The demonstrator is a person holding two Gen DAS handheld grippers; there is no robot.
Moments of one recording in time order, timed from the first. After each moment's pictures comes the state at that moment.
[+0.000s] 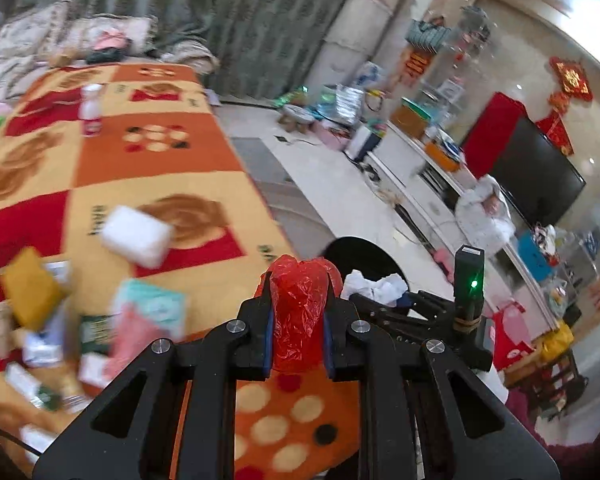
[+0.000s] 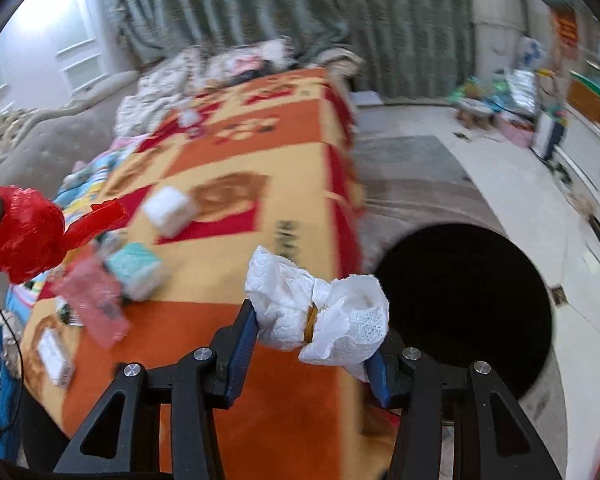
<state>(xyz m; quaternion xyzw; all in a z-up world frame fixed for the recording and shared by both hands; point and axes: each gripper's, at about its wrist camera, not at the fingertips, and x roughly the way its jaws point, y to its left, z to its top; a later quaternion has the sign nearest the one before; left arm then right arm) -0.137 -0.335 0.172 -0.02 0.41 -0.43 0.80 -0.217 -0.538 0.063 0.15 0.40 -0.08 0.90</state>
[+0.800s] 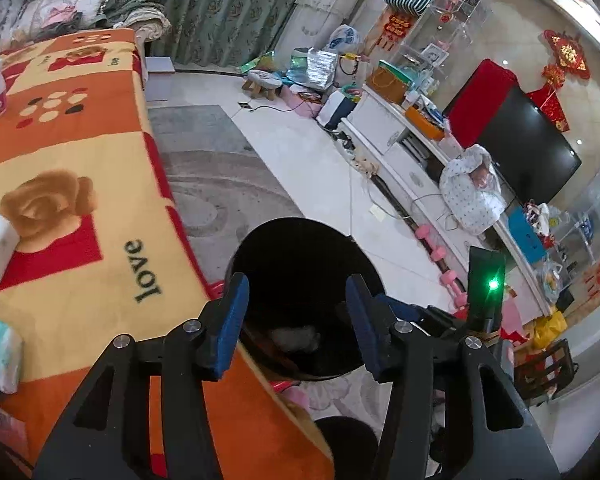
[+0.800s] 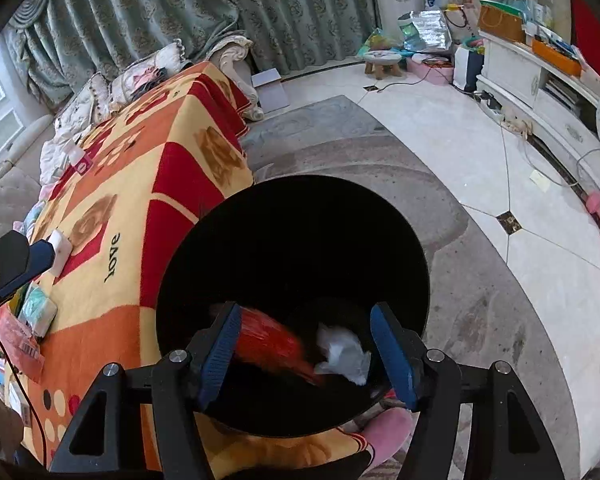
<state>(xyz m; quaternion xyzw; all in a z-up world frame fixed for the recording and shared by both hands) -0.141 -0.495 0.103 0.00 0.45 -0.46 0.77 -0.262 -0.658 0.019 0.23 0.43 -0.19 0.85</state>
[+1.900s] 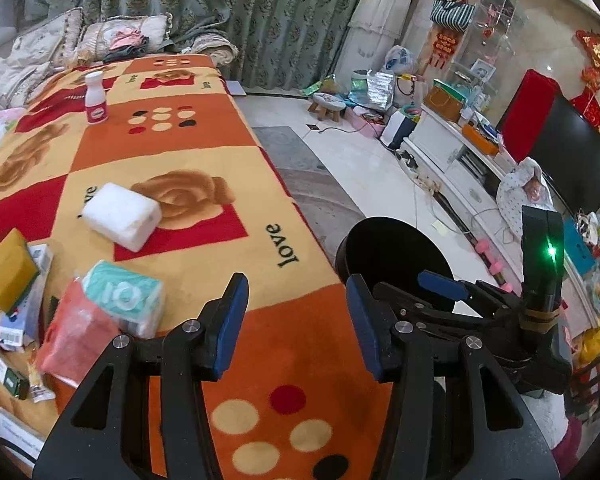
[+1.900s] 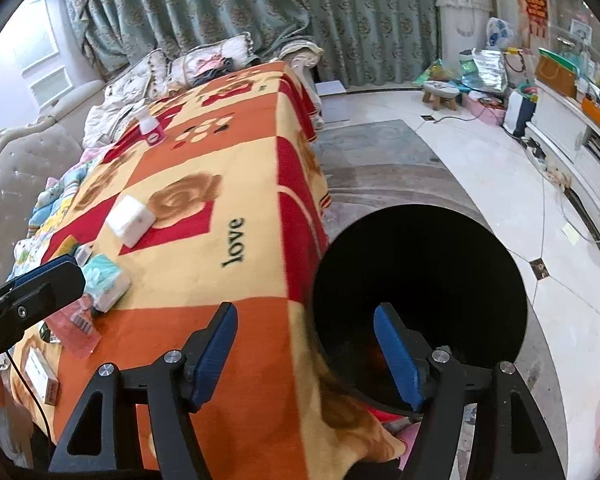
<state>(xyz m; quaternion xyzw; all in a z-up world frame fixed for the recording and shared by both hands) -0.151 -0.381 0.121 0.03 0.41 -0.36 0.83 -0.221 -0.552 0.062 0.17 0.42 -0.12 0.89</state>
